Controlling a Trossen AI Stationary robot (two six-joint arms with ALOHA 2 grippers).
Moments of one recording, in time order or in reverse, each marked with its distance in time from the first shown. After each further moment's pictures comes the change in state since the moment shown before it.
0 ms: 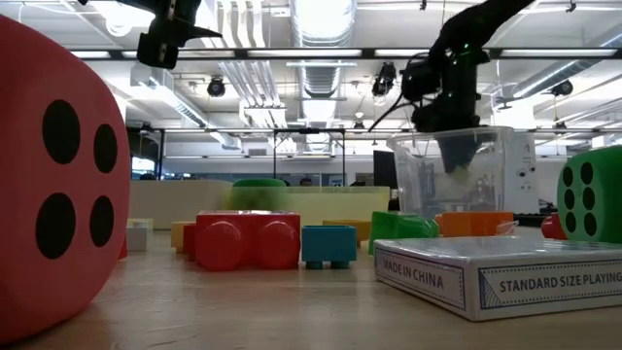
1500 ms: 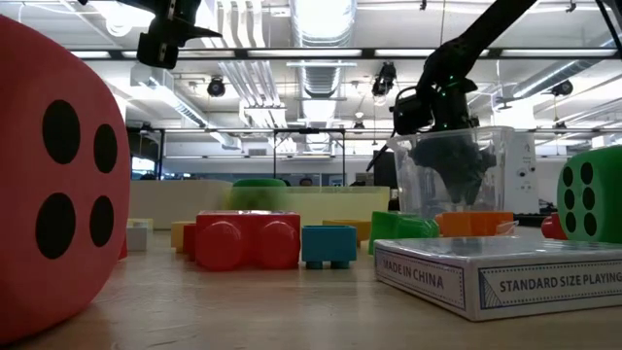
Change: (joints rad) left arm -0.001 0.000 0.000 0.000 0.000 0.000; right arm 0.006 0.160 -0.026 0.016 -0.004 -0.062
